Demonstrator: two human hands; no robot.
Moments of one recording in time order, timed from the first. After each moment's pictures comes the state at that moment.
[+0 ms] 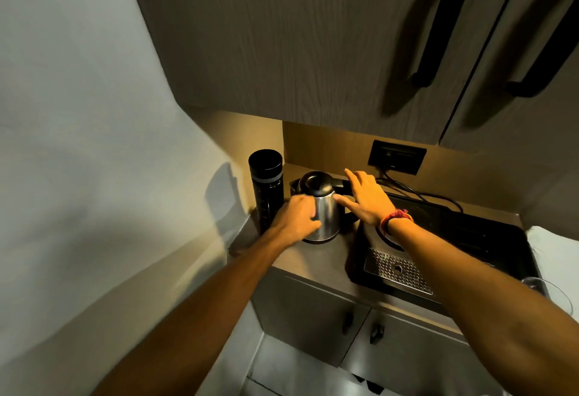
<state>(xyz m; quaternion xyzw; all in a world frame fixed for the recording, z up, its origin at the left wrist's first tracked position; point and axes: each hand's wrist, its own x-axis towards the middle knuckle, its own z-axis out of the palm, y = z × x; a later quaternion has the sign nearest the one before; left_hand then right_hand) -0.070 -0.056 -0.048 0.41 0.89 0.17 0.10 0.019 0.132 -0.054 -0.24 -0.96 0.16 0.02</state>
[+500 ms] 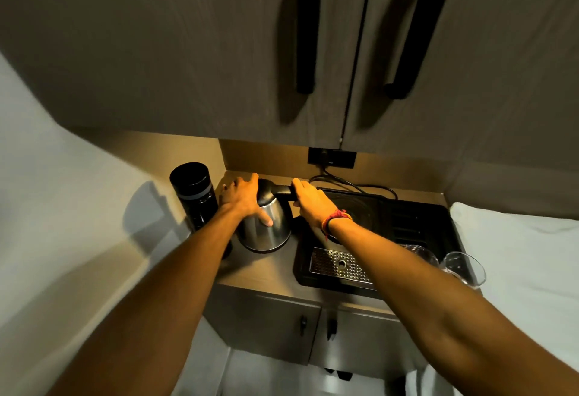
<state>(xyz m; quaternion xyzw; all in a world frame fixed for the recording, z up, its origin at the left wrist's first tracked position) -0.113 0.020 -0.036 0.38 0.92 0.01 0.12 0.042 0.139 -0.035 -0.23 -0.95 0.19 0.02</state>
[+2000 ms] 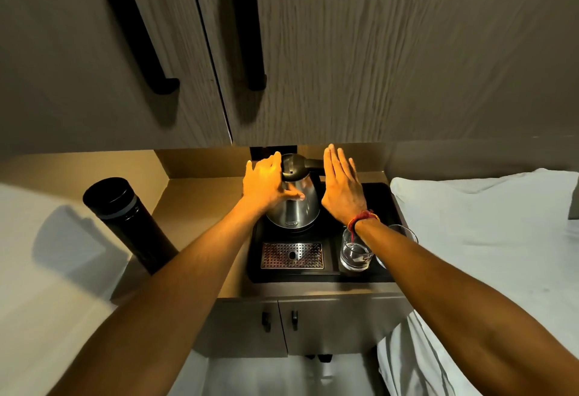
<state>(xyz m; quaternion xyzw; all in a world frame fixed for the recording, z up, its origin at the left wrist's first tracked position) 0.013 0.145 -0.031 0.56 0.82 0.14 0.02 0.183 0.245 -0.079 -0.39 -0.90 0.01 0.17</state>
